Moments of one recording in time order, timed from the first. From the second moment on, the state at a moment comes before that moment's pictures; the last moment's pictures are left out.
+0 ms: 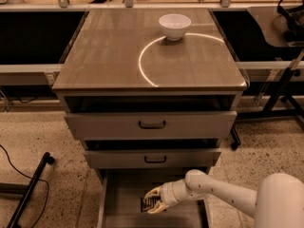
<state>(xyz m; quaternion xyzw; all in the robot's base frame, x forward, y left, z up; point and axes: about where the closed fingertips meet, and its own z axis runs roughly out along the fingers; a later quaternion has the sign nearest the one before) 0.479 0.003 0.242 -0.70 0.55 0.29 0.35</state>
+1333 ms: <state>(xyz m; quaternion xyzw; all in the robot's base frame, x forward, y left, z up) 0.465 -0.019 0.381 -0.75 0.48 0.27 0.36</state>
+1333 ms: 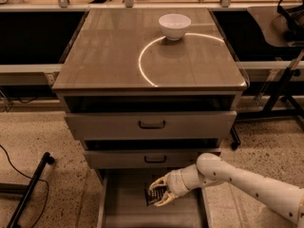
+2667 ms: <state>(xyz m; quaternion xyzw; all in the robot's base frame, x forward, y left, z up) 0.448 -0.032 0.566 -0.78 0.44 0.22 0.39</state>
